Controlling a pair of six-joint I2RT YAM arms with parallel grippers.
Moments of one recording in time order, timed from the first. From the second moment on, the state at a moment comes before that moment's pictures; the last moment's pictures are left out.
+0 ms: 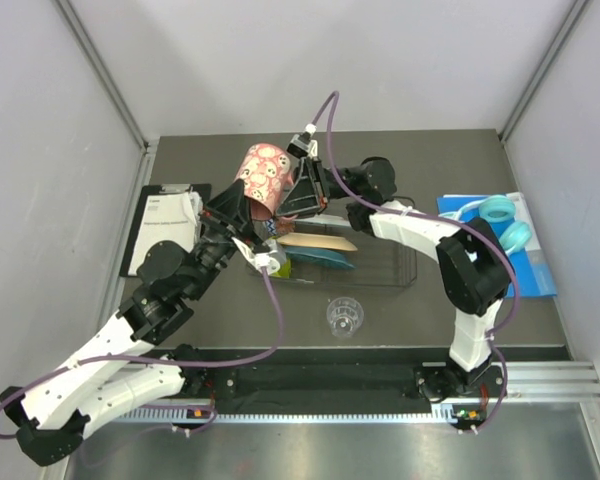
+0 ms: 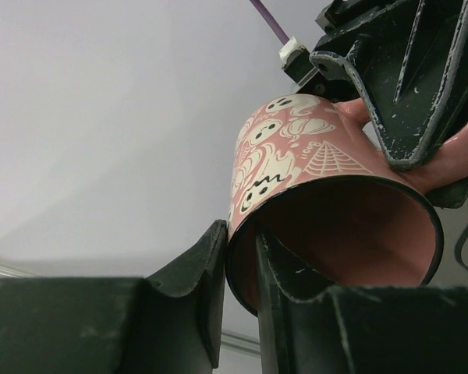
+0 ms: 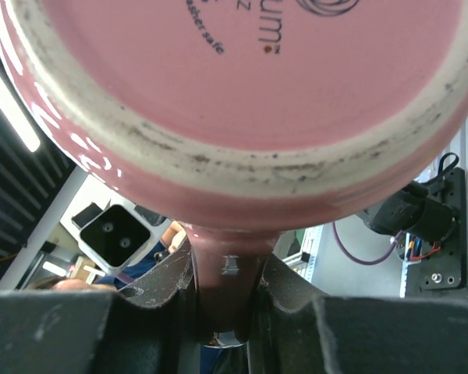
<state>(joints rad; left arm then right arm) -0.84 0.71 0.86 0.07 -0.20 1.31 0.66 1.88 1.34 1.26 -1.19 1.87</state>
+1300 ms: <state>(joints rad) -0.85 0.53 0.87 0.03 -0.49 1.34 0.54 1.44 1.34 0.13 -0.86 0.69</state>
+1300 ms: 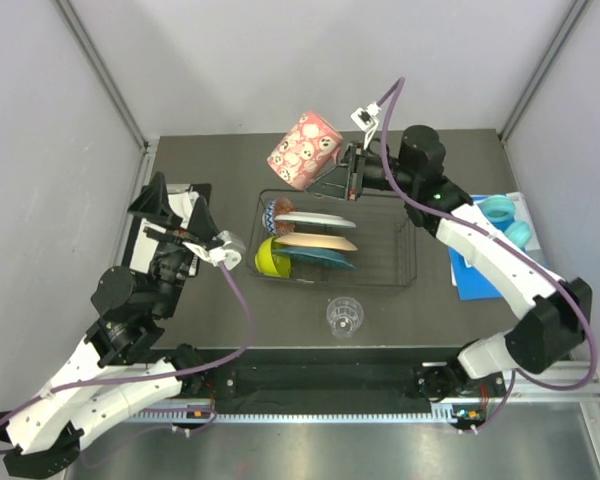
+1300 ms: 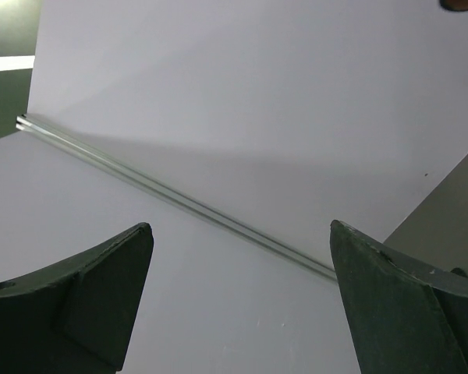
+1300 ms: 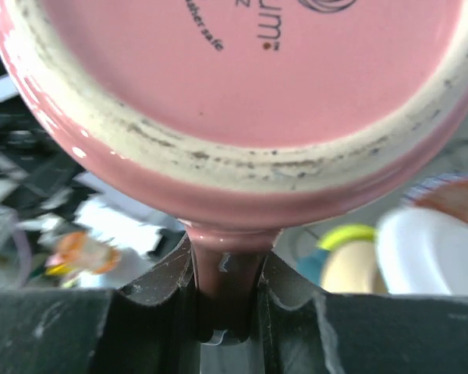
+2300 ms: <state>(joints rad) -0.85 0.52 0.85 0.03 -0.58 1.29 0.51 1.00 0.89 -0.26 0.28 0.29</state>
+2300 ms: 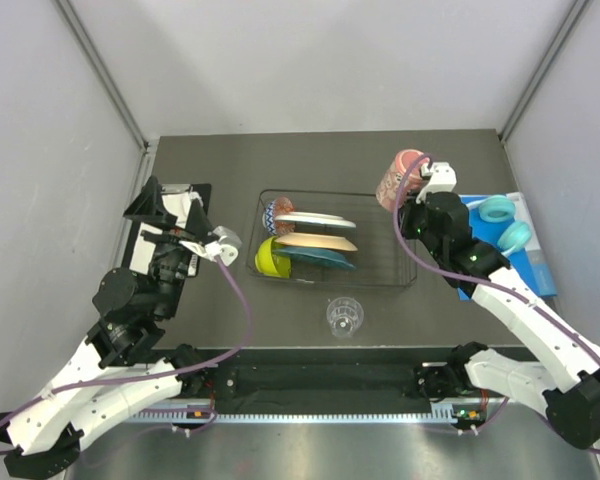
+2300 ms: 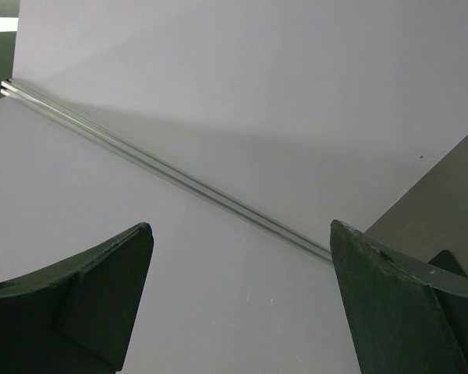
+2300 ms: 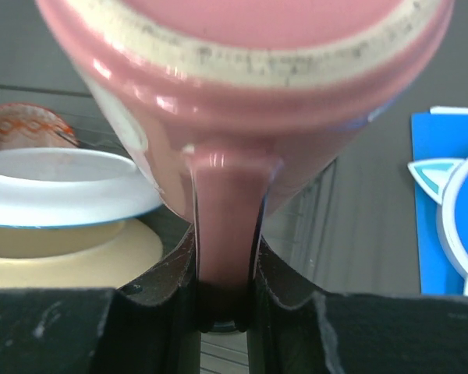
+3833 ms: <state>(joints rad) -0.85 0.54 0.85 -0.18 -0.64 1.02 0.61 1.35 0.77 -0.23 0.37 0.33</state>
